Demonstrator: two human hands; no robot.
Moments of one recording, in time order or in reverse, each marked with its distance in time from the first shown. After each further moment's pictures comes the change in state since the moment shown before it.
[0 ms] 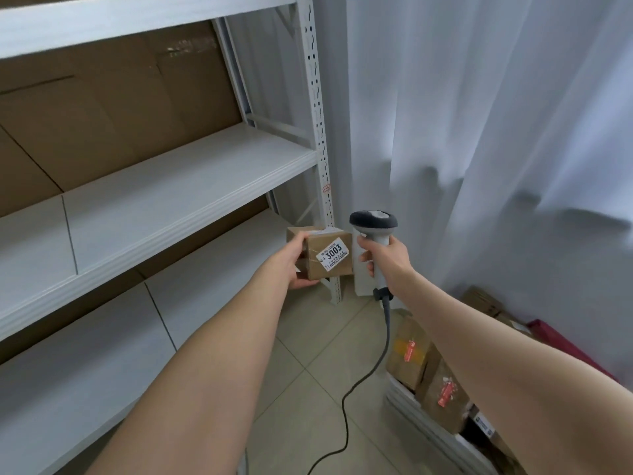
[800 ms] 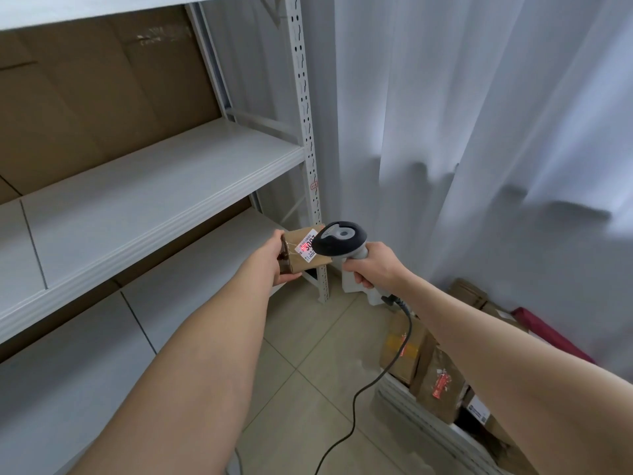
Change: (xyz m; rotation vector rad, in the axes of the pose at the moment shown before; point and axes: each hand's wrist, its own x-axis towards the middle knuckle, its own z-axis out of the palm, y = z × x) left_hand 0.030 0.017 -0.028 -0.050 0.087 -0.045; right_hand -0.011 -0.003 0.018 -0.567 -0.185 -0.143
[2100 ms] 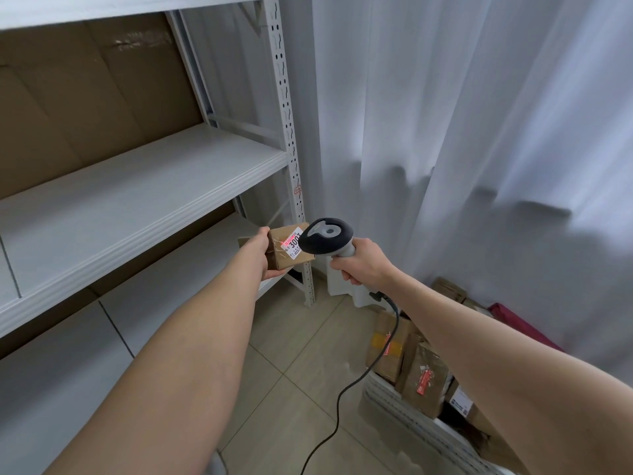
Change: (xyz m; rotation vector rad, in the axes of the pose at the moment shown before) left_hand -0.008 0.006 0.008 0.068 -0.020 0.056; right_hand -0.021 -0.010 -0.009 -0.011 0.030 -0.057
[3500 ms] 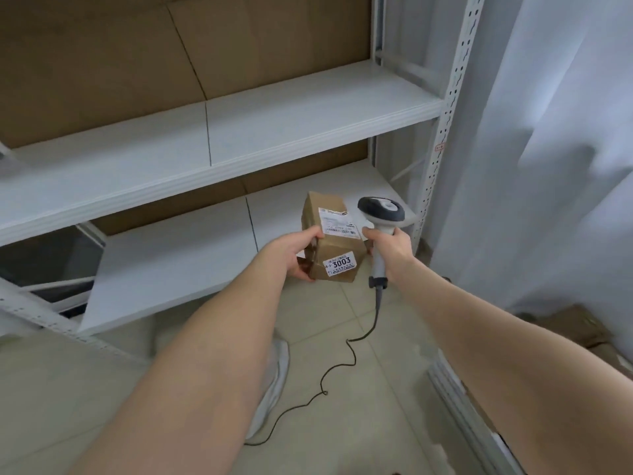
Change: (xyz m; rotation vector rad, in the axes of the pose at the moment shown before) left_hand -0.049 -0.125 -0.128 -0.082 0.133 -0.127; right_hand -0.014 0.002 0.139 0.475 -0.133 0.277
